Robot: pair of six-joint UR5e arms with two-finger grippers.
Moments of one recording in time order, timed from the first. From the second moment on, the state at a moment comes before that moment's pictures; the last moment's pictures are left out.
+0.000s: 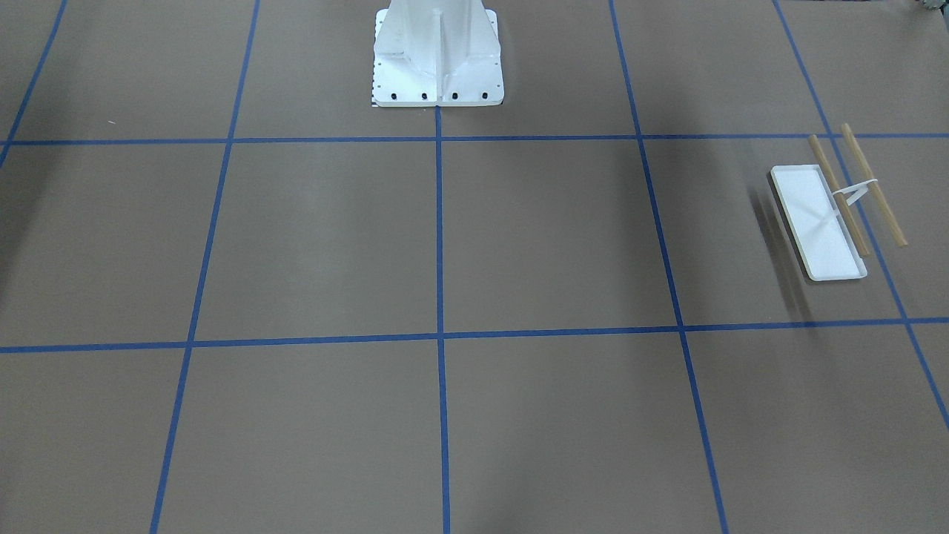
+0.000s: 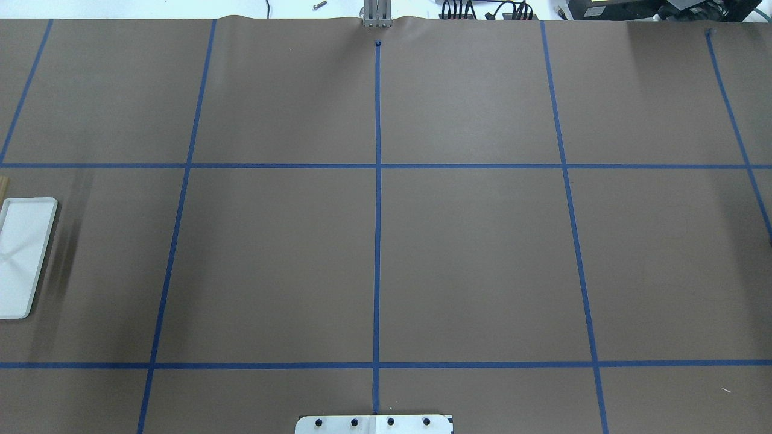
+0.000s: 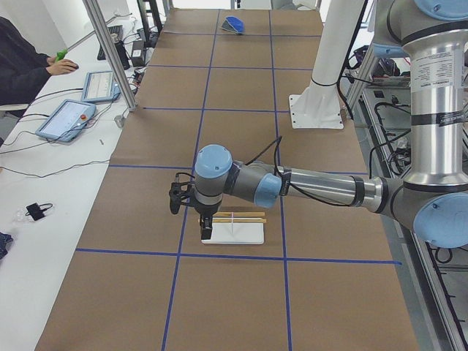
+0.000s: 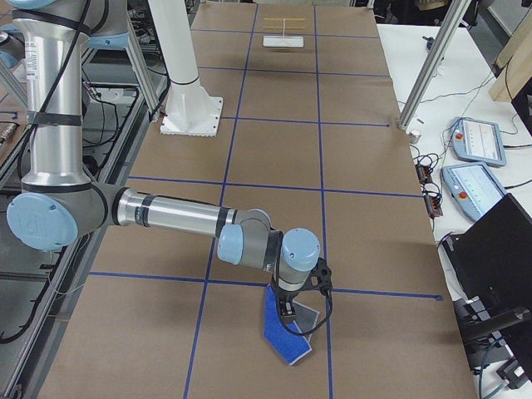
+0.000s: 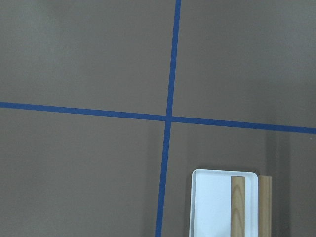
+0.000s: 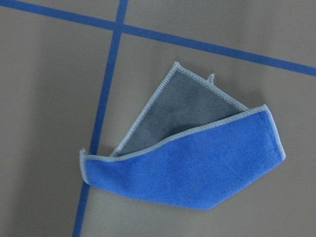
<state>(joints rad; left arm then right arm) -1.50 -1.46 -1.80 -1.77 -2.31 -0.39 1.61 -1.63 1.47 -1.56 2.30 -0.35</state>
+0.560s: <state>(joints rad) -1.46 -1.48 -1.81 -1.77 -2.30 -0.46 1.61 -1.55 1.14 -1.26 2.37 -0.43</state>
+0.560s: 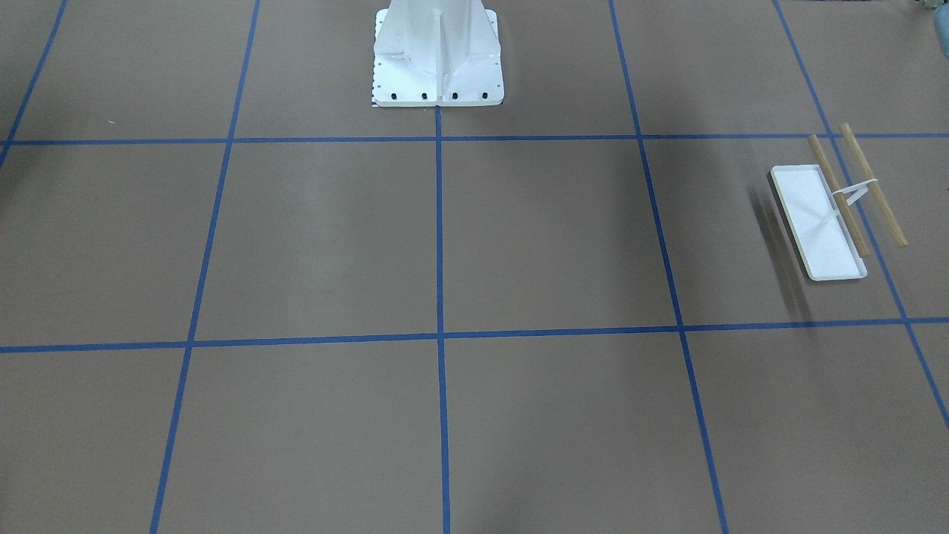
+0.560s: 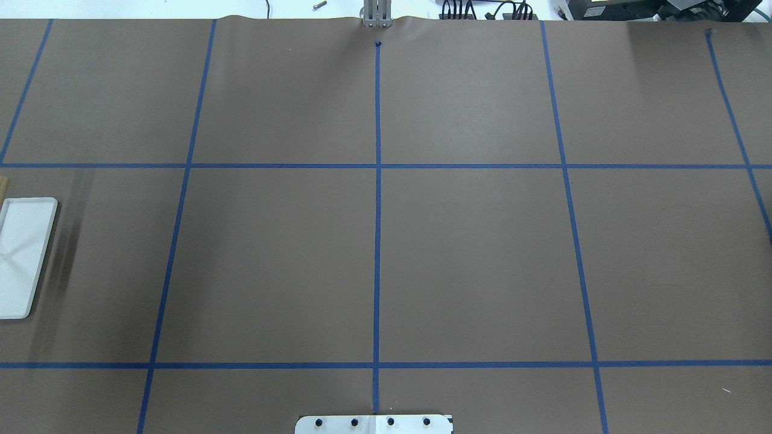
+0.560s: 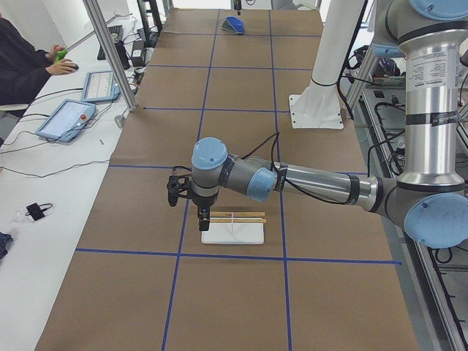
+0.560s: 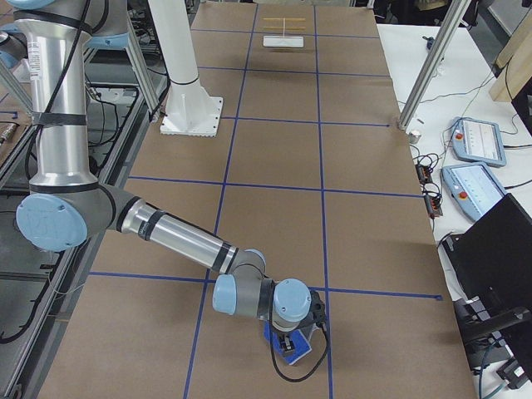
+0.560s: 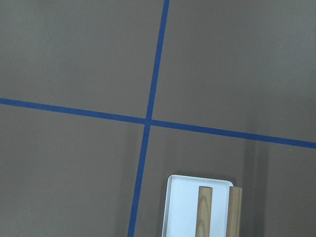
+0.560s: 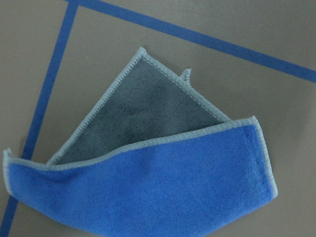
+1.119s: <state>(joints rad) -1.45 -1.49 -1.81 -1.78 -2.30 -0.47 1.62 -1.39 0.92 -1.25 2.37 -0.54</state>
